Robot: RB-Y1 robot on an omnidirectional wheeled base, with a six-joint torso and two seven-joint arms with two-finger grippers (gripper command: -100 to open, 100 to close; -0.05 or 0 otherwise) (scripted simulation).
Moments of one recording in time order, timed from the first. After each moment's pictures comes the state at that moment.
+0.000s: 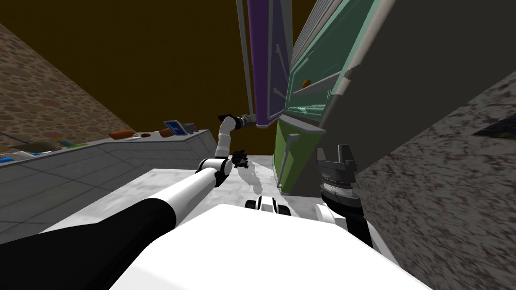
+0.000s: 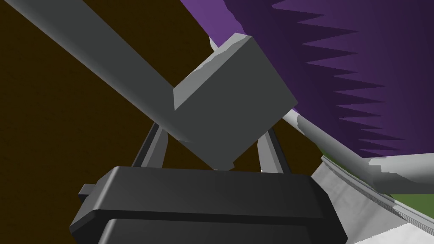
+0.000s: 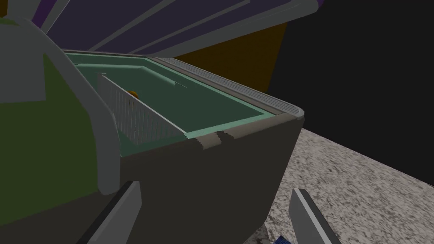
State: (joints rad) left arm -1.02 0.33 0.27 -1.29 0.82 0.90 0.36; right arm 0.51 -0.04 0.00 -2.27 0.12 -0.63 -0.15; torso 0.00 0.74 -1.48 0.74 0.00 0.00
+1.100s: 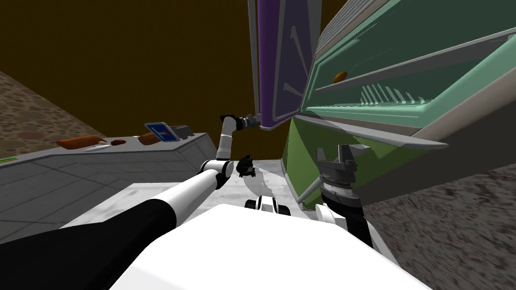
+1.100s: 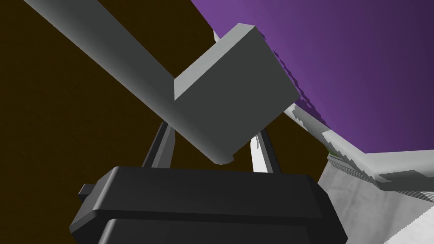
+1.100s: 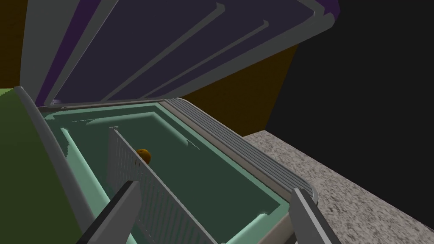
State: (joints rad) left arm -0.99 0.30 0.25 -1.37 0.96 1.00 0.31; right arm 0.51 -0.04 0.00 -2.27 0.12 -0.63 -0.15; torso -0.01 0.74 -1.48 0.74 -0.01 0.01
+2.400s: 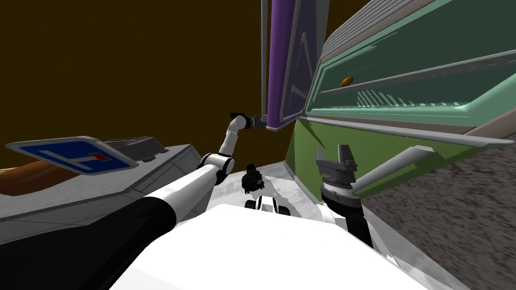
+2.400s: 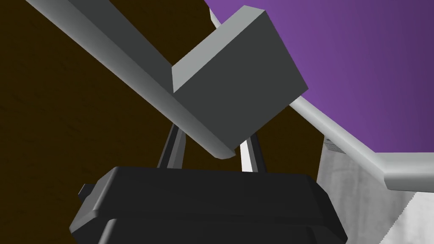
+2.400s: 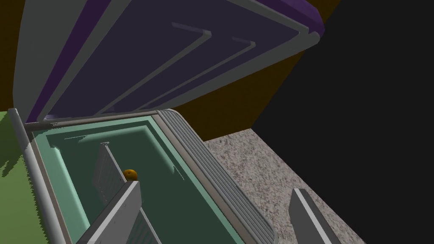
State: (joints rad) left arm -1.09 0.33 0.03 -1.23 0.89 0.89 0.49; right arm 0.51 -0.04 0.00 -2.27 0.12 -0.63 -0.15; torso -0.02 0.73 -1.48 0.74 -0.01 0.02
